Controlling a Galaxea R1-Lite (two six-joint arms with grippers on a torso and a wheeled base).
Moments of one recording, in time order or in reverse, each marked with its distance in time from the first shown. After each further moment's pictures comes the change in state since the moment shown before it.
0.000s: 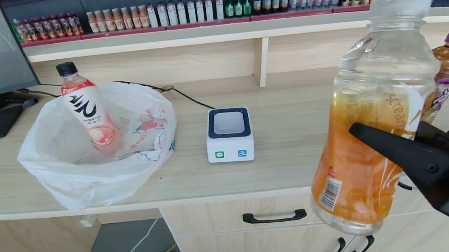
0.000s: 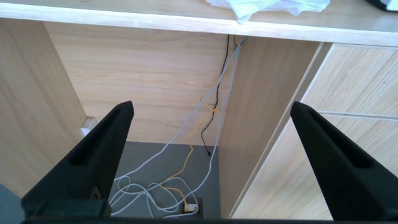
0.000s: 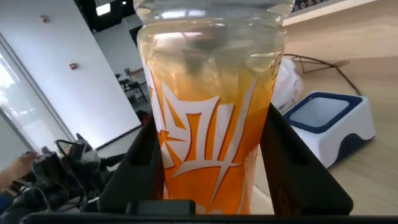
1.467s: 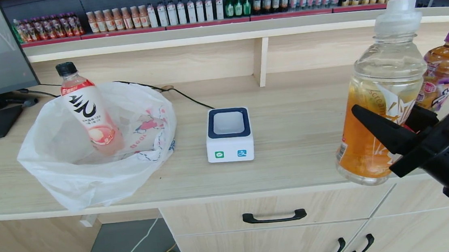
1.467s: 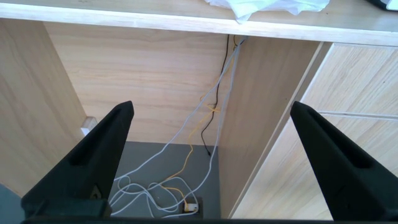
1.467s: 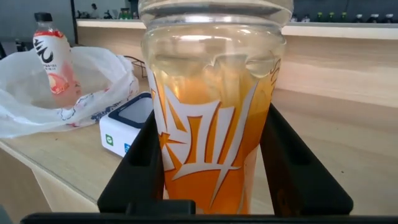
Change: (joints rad) left arm 0.000 0.000 0.000 0.001 0.000 0.000; right arm -0.094 0.029 0.028 -0.001 -0.371 -0.433
